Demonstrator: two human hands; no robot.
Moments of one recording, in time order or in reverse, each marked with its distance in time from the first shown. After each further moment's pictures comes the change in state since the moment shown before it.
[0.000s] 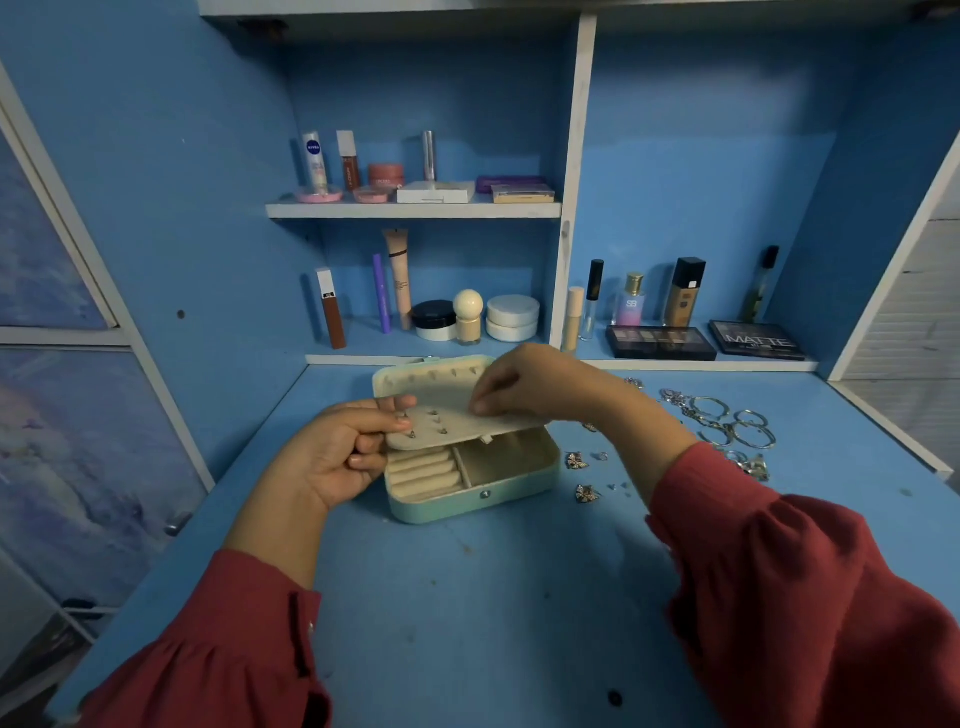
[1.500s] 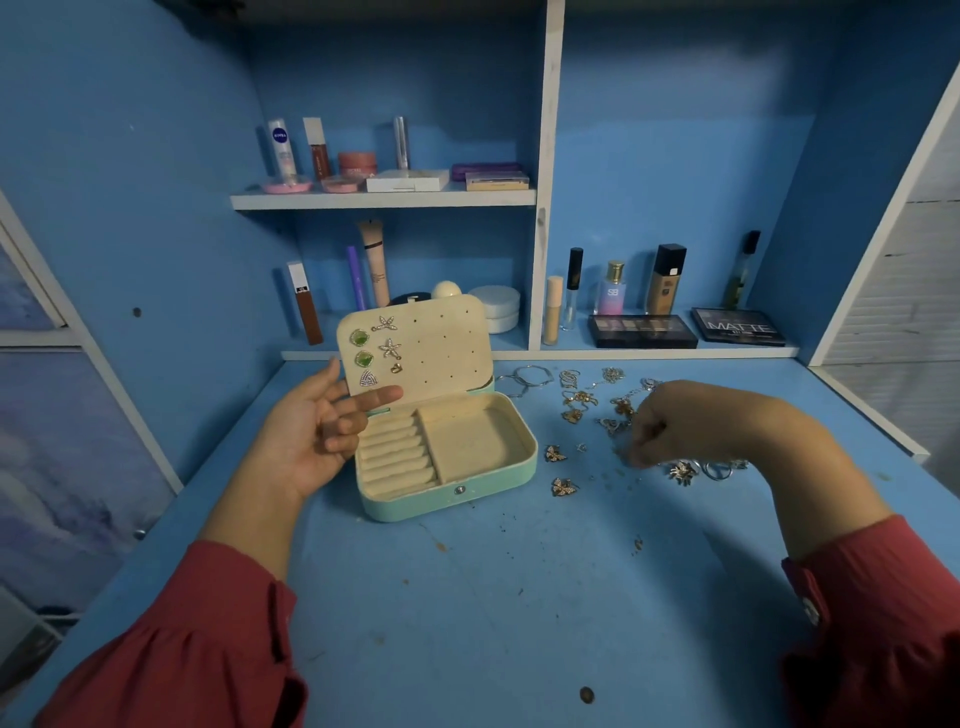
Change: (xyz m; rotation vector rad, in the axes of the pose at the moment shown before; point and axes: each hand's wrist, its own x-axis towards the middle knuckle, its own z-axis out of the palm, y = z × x) left_hand 0.015 0.000 -0.002 -0.149 -0.033 0.081; right_hand -0.099 0.080 -0.043 -0.313 -0.121 0.358
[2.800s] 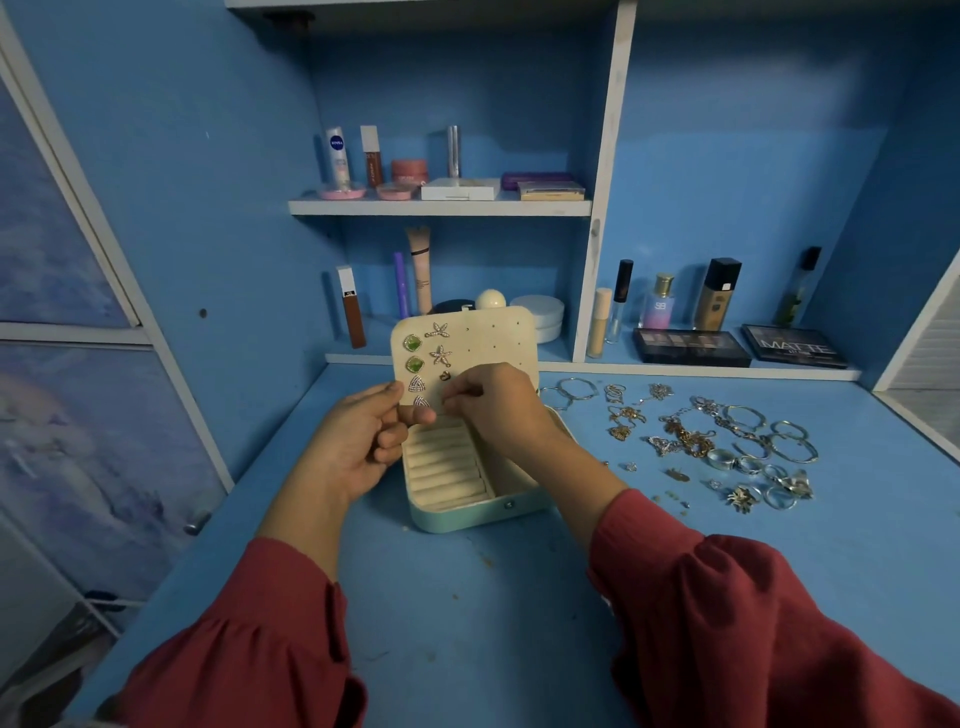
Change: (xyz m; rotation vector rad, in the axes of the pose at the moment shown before) left_hand 0.009 -0.003 -0.008 0.163 0.023 0.098; right_hand 0.104 -0.168 0.056 0.643 0.416 -0.258
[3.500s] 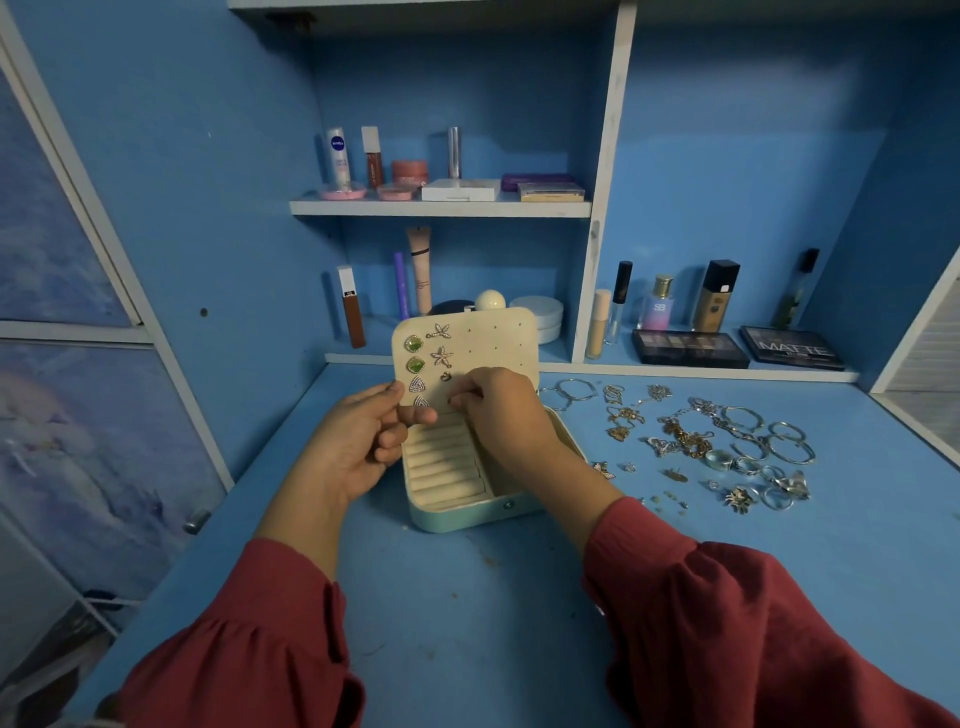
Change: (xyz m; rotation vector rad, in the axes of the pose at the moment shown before) left_hand -0.004 0.002 0.002 0.005 -0.004 -0.014; right_hand -0.004 0.004 0.003 -0.128 0.061 -0.046
